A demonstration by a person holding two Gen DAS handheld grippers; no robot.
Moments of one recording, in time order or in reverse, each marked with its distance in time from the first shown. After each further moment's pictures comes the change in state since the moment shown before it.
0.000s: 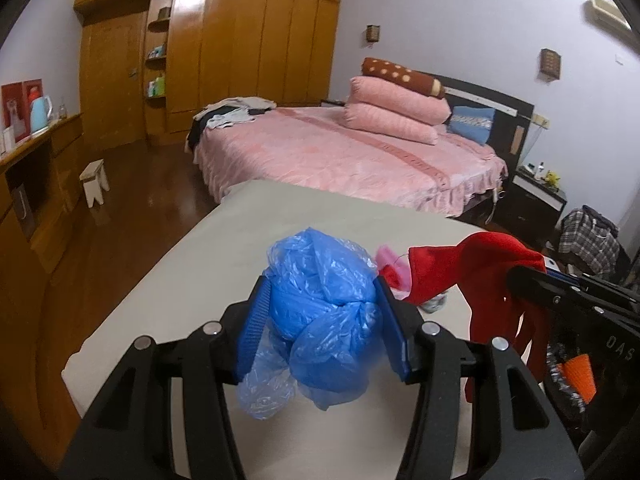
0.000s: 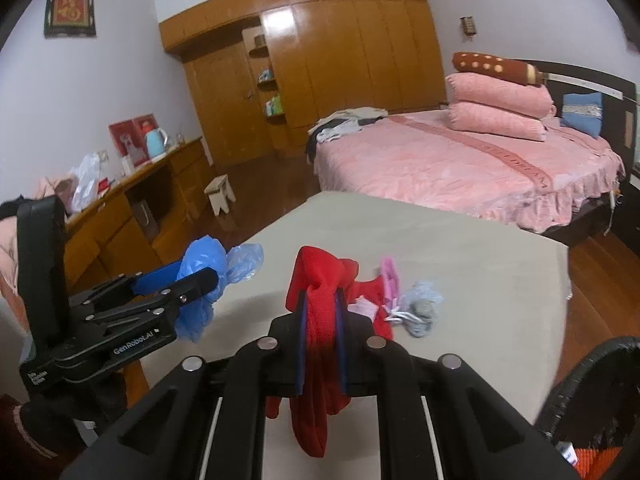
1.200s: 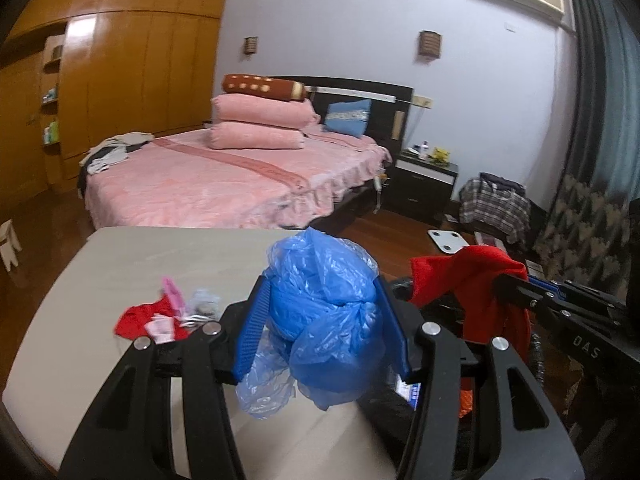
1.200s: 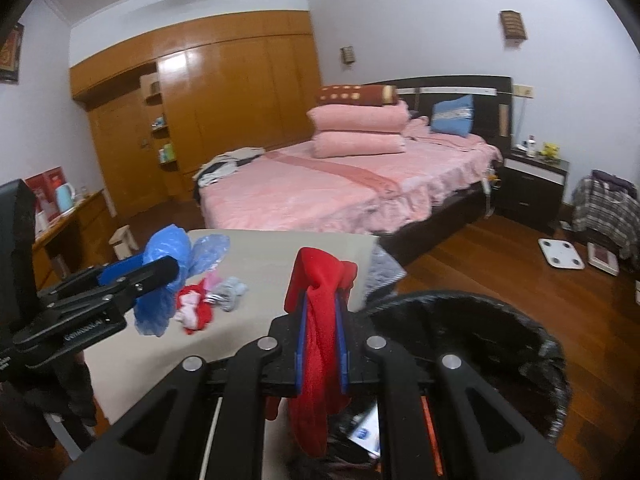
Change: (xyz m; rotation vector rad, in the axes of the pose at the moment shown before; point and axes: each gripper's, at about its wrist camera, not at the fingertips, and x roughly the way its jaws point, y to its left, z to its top) left arm -0.036 -0.224 -0.018 0.204 -0.033 -0.354; right arm -0.190 -0.139 -0.056 0.165 -0.126 -0.402
